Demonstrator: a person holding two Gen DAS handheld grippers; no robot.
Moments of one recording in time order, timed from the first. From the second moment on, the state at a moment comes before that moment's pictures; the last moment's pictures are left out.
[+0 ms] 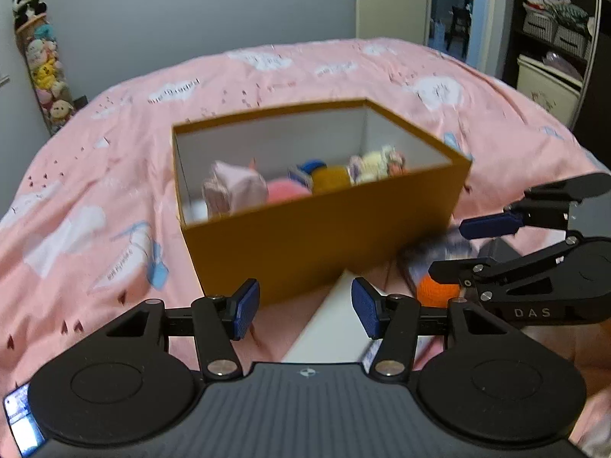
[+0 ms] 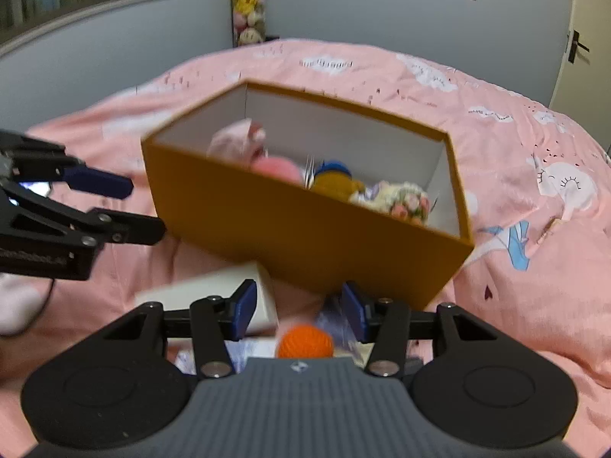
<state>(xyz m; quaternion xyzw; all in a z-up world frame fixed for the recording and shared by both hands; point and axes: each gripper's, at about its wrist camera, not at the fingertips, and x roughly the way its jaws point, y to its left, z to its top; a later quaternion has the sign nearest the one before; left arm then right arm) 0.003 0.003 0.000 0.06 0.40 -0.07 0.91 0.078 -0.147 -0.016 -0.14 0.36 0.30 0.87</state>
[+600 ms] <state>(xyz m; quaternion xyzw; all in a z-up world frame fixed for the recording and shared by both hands) -0.014 0.004 -0.038 0.08 0.44 -0.08 0.89 0.056 -0.159 -0.035 -0.16 0.37 0.28 0.87</state>
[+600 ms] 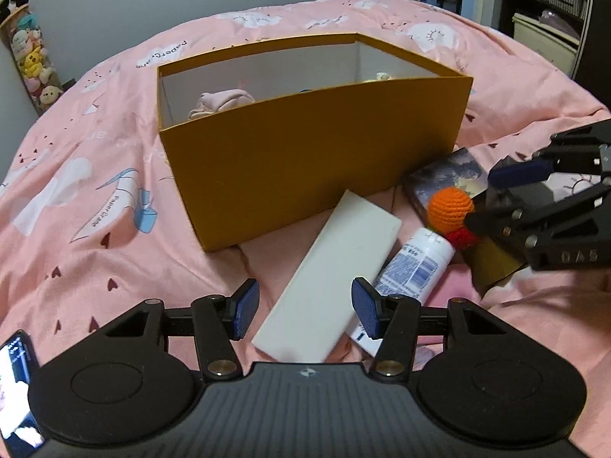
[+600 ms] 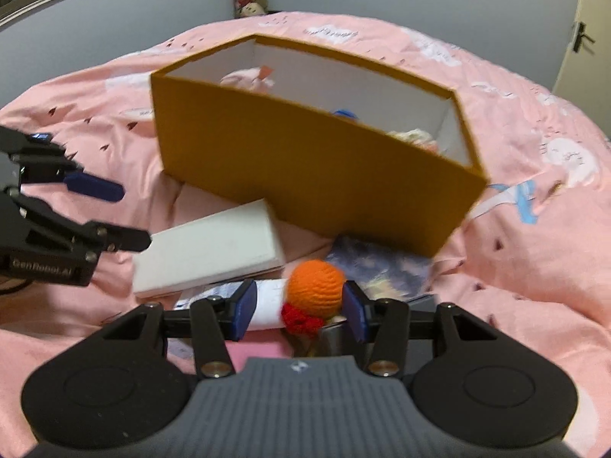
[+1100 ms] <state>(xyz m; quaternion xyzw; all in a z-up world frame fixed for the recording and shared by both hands) -0.012 0.002 -0.035 0.08 0.45 -0.07 0.89 0.031 -0.189 -0.047 -0.21 0.38 0.21 0.88</state>
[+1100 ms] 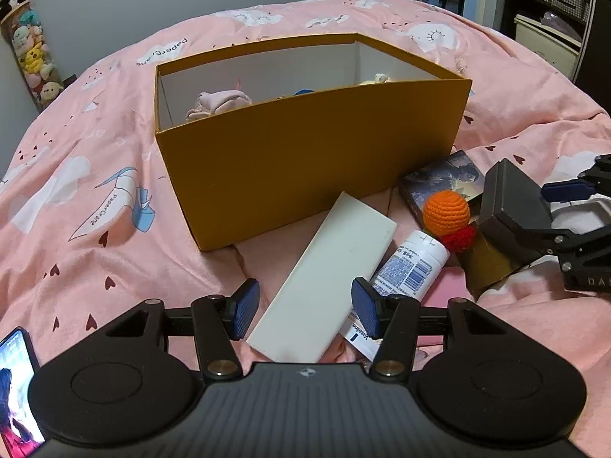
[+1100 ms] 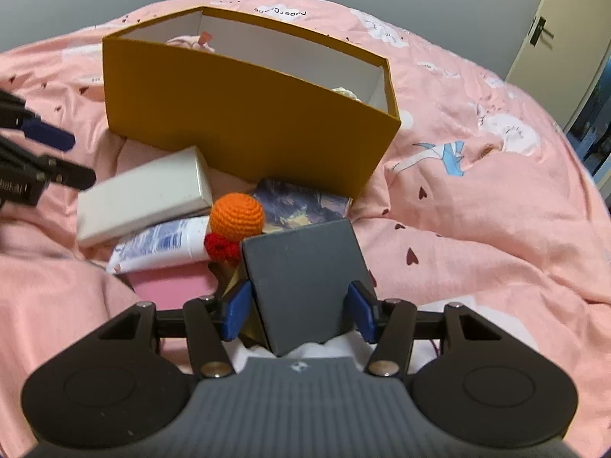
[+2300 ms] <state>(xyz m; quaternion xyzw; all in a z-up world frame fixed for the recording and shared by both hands) -0.011 -0.012 -0.061 0.18 0.46 -0.11 0.86 0.077 -0.198 -0.060 -0.18 0.41 0.14 0.88</state>
